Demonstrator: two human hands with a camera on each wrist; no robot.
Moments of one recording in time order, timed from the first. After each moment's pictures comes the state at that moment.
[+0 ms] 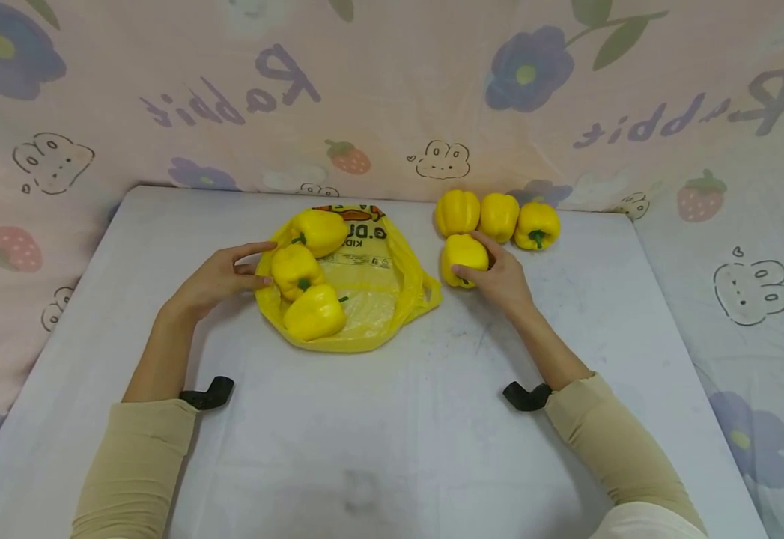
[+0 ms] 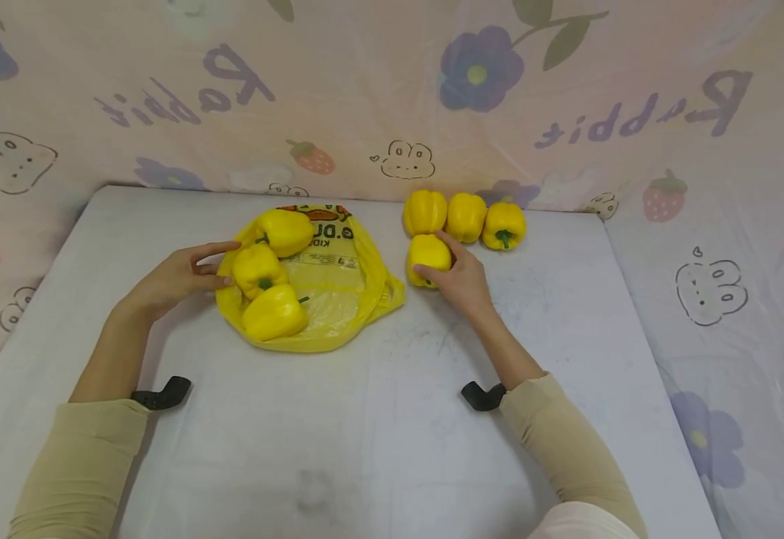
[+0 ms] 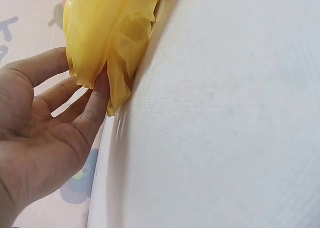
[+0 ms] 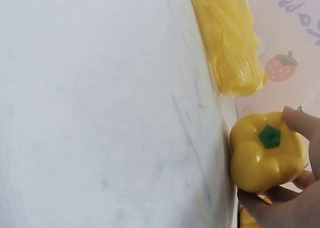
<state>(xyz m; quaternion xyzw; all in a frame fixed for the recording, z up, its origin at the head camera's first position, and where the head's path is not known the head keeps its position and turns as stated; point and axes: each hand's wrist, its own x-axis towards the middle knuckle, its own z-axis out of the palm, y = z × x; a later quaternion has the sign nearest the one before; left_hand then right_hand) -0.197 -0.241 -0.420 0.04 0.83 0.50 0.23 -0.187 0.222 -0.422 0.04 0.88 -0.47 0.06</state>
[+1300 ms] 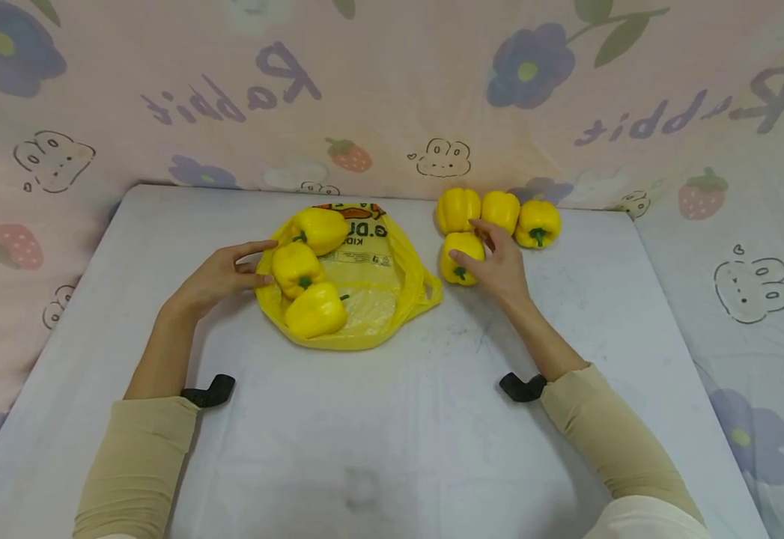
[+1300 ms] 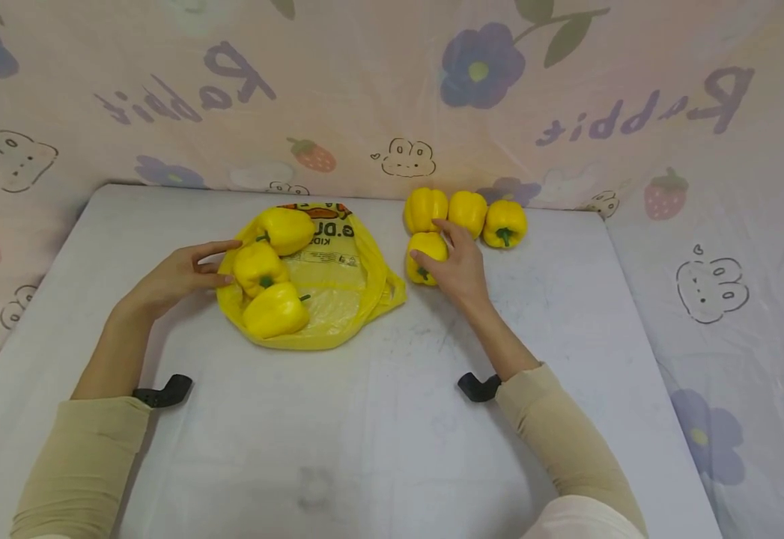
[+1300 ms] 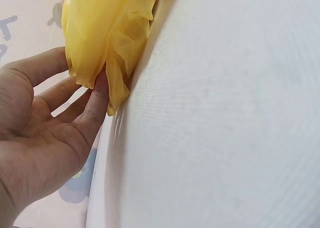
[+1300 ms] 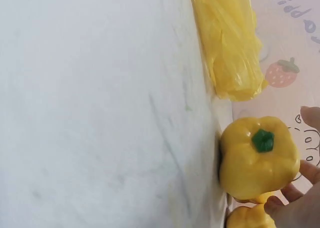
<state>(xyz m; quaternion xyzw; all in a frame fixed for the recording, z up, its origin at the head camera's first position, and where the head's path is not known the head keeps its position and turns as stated) -0.197 -0.243 -0.419 0.05 0.83 0.50 0.23 -0.194 0.210 -0.420 -0.03 0.86 -0.50 -0.07</state>
